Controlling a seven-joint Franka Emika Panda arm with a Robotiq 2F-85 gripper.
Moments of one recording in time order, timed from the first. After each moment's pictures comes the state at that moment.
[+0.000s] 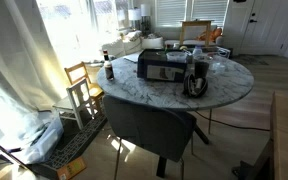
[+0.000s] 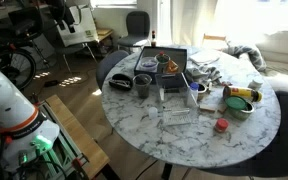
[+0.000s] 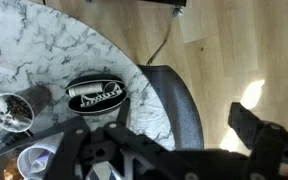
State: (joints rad) arm 0.14 -0.60 0.22 -2.41 0.10 1.81 0.19
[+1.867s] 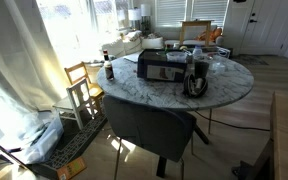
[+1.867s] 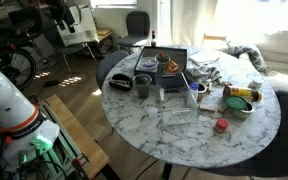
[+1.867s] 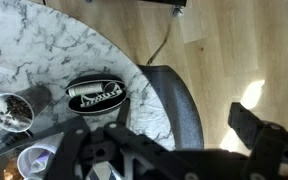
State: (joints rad) arm 0.14 -0.60 0.22 -2.41 0.10 1.81 0.19
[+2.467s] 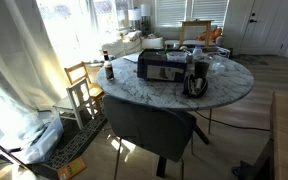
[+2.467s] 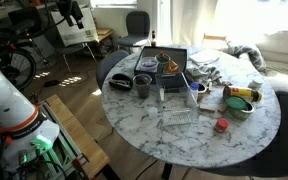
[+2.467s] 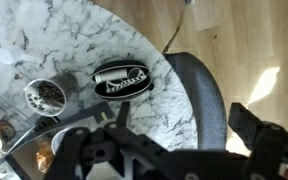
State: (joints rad) arm 0.09 -0.60 0.14 -2.38 0.02 1.81 0.12
